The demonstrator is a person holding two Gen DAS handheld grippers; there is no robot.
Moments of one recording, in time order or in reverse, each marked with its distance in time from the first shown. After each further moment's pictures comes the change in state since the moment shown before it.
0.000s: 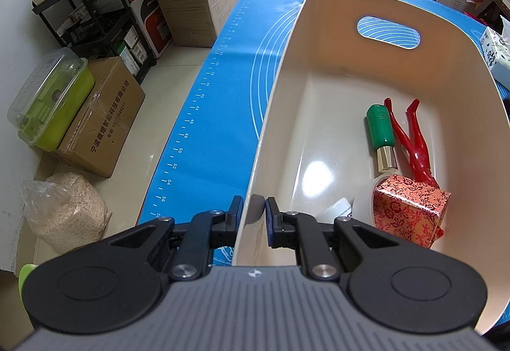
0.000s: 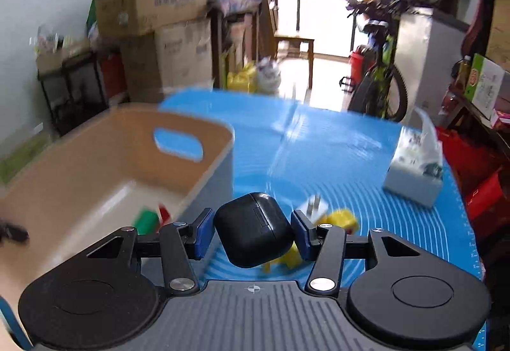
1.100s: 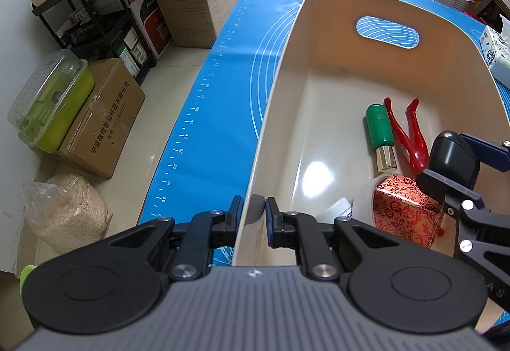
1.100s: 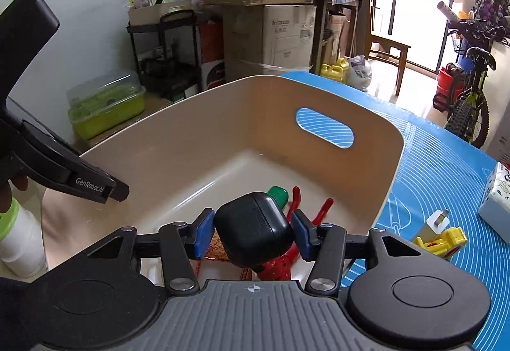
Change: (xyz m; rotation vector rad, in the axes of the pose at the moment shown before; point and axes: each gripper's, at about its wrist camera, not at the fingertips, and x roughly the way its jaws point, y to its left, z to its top) left arm -0.001 0.000 0.001 0.000 -0.001 0.002; right arm 0.000 0.107 -0.017 -0.244 0.096 0.251
